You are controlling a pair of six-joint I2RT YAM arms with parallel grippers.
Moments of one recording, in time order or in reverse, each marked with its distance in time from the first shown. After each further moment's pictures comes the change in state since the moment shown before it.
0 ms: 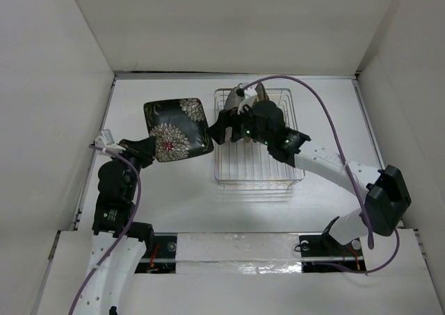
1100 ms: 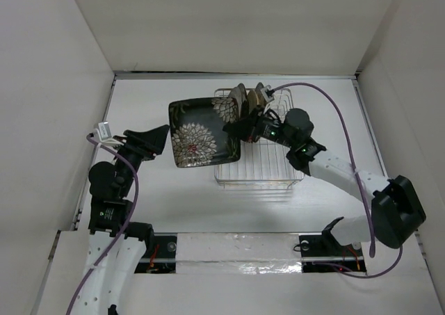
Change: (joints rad) left arm 0.005 0.039 0.072 0.141 0.252 -0.087; right arm -0.152 -0.085 -0.262 0.525 -0.380 0.364
